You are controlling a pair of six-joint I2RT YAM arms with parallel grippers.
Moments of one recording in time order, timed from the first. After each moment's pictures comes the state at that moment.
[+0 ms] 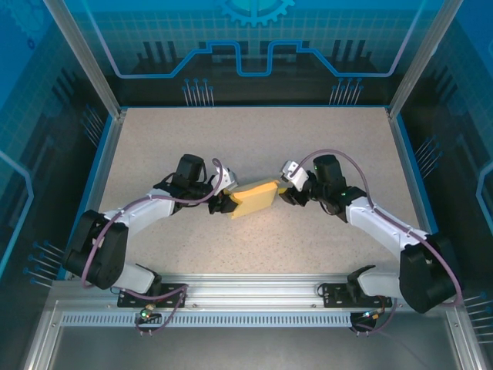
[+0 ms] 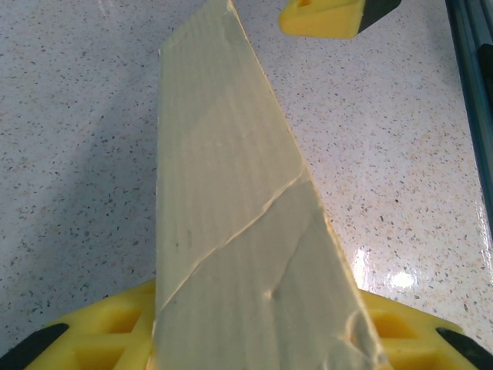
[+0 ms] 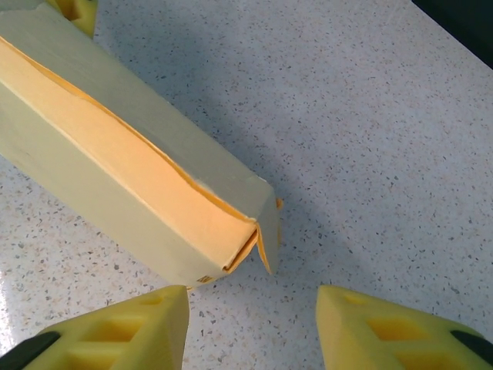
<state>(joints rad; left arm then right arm) -0.36 1.45 0.77 -0.12 0.78 0.47 0.40 1.28 0.74 -0.13 -0.38 -0.49</state>
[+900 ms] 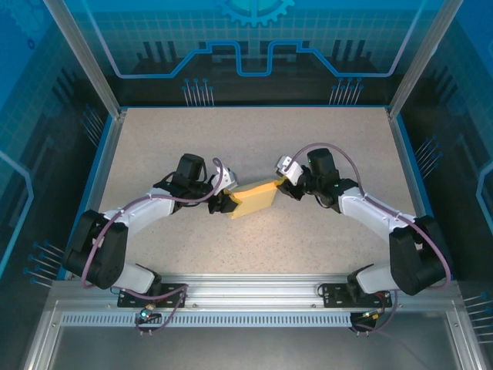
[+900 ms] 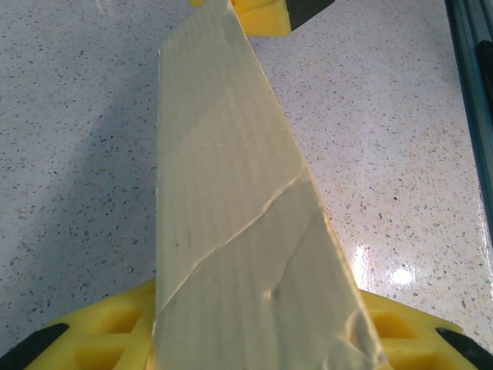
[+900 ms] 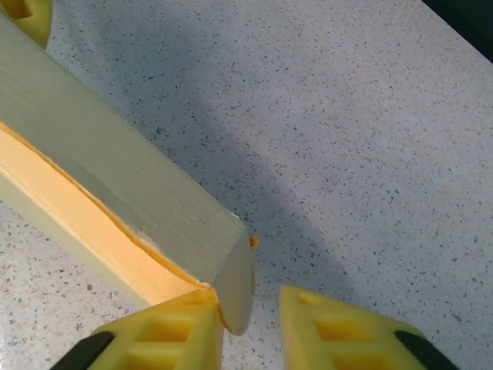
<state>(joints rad) -0.36 1.45 0.78 -0.14 0.78 0.49 0.40 1.40 0.82 -0.11 -0.38 -0.51</state>
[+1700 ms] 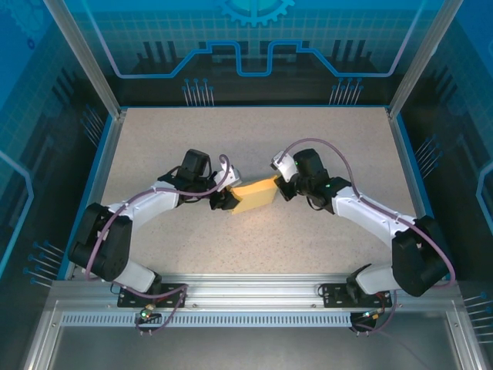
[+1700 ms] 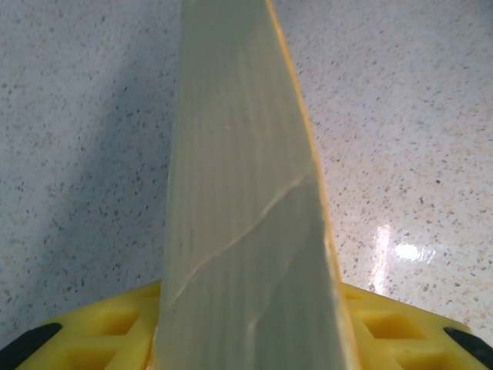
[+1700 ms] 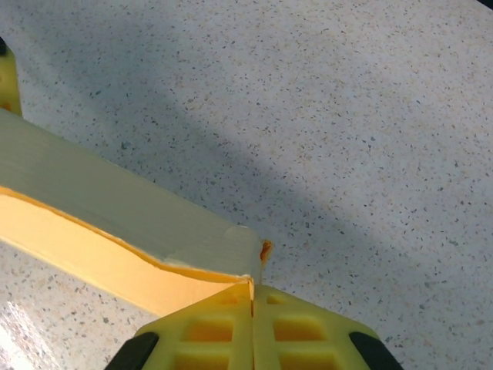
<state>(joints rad) -0.37 1.51 0.87 -0.25 0.66 0.52 0.54 1.39 0.89 -0.22 -0.09 -0.18</state>
